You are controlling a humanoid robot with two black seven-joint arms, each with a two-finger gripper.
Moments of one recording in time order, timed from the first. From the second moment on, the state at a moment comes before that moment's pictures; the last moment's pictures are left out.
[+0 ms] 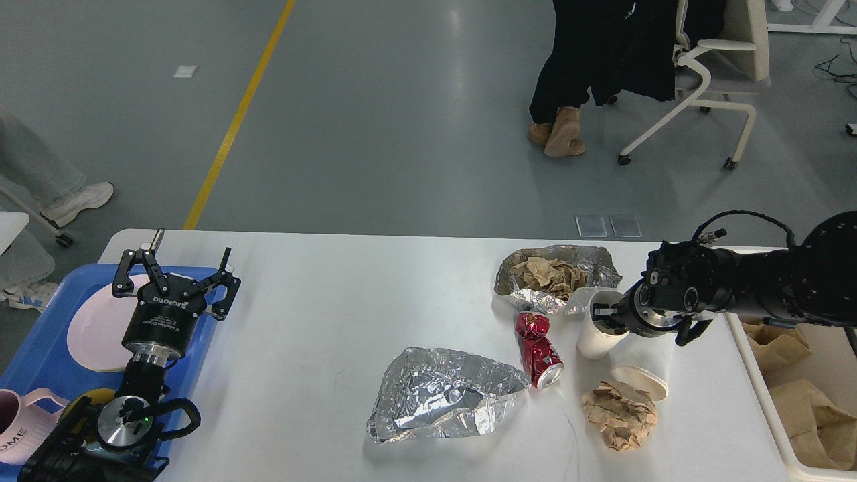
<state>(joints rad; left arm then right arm) -0.28 0.12 -1.47 -0.73 0.10 -0.69 -0.12 1.36 -0.18 -1.10 0.88 -0.15 0.23 -0.18</state>
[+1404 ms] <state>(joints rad) -0.28 0.12 -1.47 -0.73 0.10 -0.69 -0.12 2.48 -0.45 -1.81 1.60 -0.09 0.55 0.04</state>
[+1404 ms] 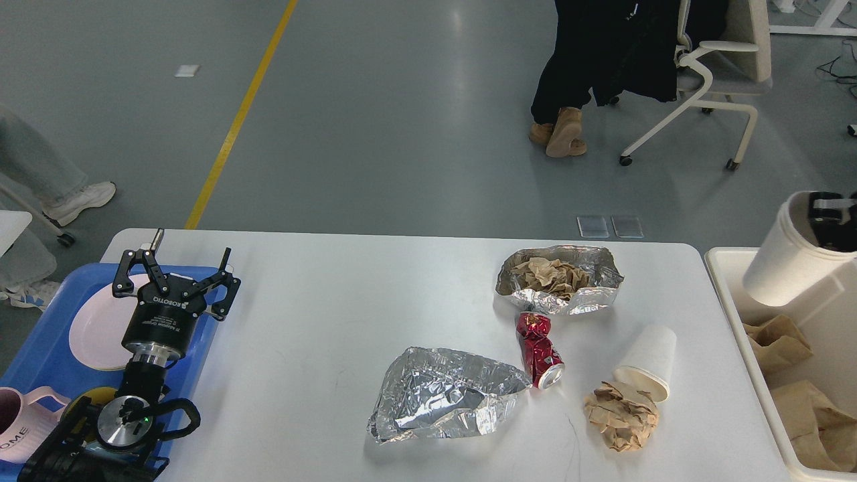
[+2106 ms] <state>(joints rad) -0.28 0.12 -1.47 -0.73 0.10 -0.69 -0.12 0.96 -0.76 -1.03 0.51 -0.12 0.27 0.03</state>
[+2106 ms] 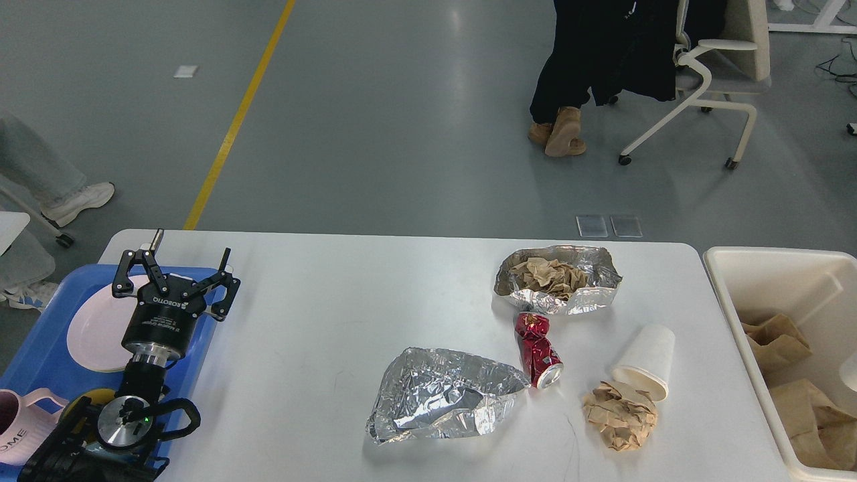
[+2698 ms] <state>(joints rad) -0.28 0.12 -1.47 -0.73 0.10 -0.69 -0.12 0.51 -0.43 -0.89 -0.01 -0.11 0.14 -0.05</state>
